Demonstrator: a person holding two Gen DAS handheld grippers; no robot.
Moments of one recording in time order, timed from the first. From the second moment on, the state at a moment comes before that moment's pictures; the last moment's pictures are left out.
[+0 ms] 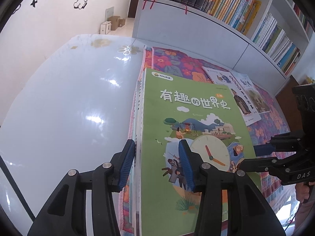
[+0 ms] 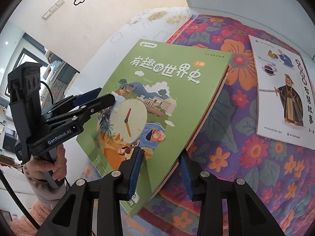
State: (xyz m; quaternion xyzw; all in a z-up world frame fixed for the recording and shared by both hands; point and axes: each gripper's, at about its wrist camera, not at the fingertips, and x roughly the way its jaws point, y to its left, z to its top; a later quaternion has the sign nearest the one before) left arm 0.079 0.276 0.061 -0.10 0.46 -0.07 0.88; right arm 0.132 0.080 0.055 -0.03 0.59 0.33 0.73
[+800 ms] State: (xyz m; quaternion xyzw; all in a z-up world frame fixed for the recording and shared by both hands) left arm 0.075 0.168 0.121 -0.08 0.42 -0.09 0.90; right arm 0.127 -0.095 0.058 0.12 0.54 0.27 0.79
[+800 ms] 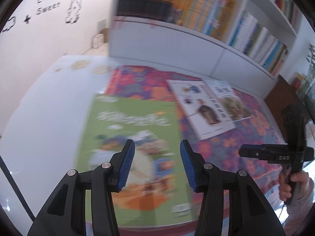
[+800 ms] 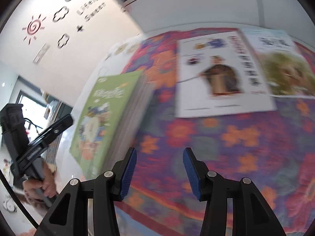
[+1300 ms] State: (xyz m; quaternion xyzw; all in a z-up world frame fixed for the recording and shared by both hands) left arm 0.201 -0.027 0.092 -0.22 0.42 -0.24 0.85; right arm 0.219 -0.308 0.045 0.27 0.46 0.18 0.83
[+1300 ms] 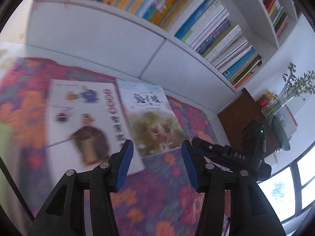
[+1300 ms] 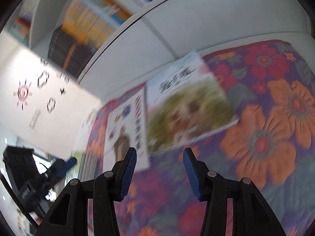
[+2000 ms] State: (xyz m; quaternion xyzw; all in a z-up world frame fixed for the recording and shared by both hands) left arm 0.261 -0.085 0.015 -0.16 0.47 -0.18 0.85; right arm 0.273 -0.328 0.004 0.27 0.42 0.16 0.85
